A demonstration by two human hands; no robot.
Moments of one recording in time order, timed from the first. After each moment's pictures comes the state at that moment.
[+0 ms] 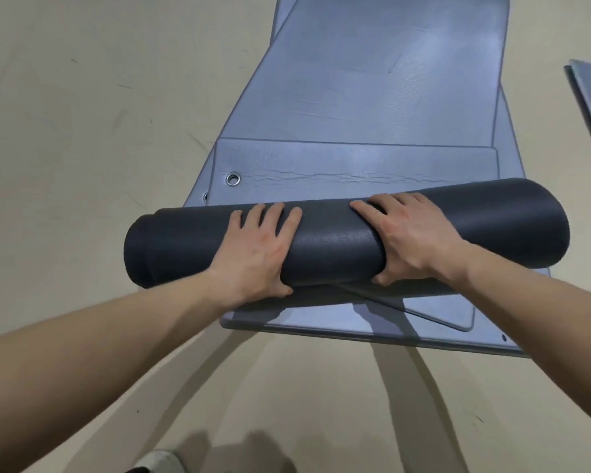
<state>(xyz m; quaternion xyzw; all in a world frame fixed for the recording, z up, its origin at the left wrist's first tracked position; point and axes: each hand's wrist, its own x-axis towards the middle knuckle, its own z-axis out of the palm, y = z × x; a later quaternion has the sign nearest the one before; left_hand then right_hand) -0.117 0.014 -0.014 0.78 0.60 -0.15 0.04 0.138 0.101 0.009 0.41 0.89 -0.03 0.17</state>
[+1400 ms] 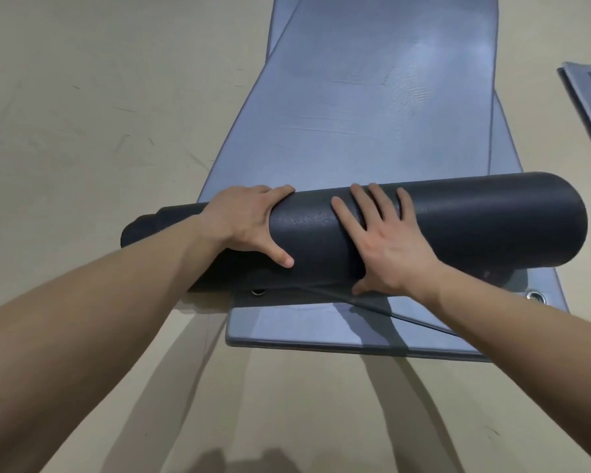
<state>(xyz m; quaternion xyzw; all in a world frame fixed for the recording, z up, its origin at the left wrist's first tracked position) -0.154 0.103 0.019 0.76 0.61 -0.14 0.19 0.112 0.090 -0.007 0.43 0.89 0.02 0.13</state>
